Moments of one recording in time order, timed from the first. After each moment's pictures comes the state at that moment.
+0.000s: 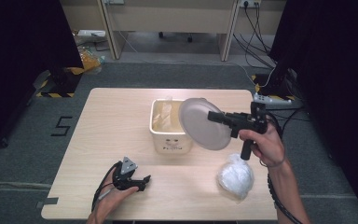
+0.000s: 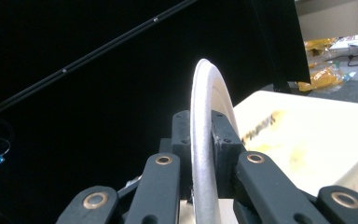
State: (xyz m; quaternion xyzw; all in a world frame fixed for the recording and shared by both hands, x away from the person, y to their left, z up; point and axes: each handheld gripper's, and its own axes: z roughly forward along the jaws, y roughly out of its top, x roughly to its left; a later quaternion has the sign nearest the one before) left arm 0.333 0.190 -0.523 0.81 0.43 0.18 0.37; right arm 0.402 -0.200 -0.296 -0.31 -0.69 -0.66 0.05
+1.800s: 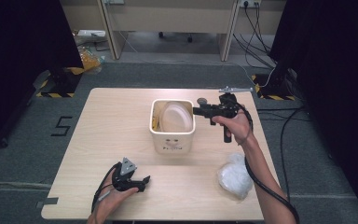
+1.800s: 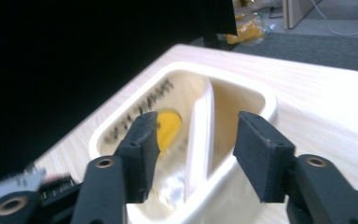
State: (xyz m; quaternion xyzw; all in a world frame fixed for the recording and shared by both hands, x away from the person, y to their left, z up) left arm 0.330 0.190 -0.523 0.80 0.43 0.18 0.37; right arm 0.489 -0.162 -0.357 -0.39 -0.75 -0.53 -0.02
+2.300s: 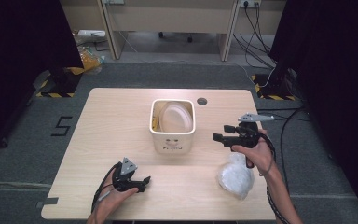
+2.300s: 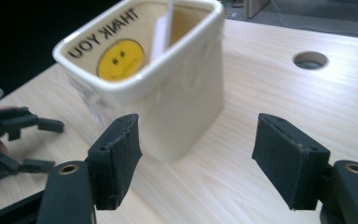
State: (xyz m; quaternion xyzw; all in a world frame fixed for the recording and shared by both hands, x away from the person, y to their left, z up) left arm 0.330 0.190 -0.523 0.80 0.43 0.18 0.37; right arm 0.420 -0.220 -0.392 -0.40 -0.78 -0.48 -0.10
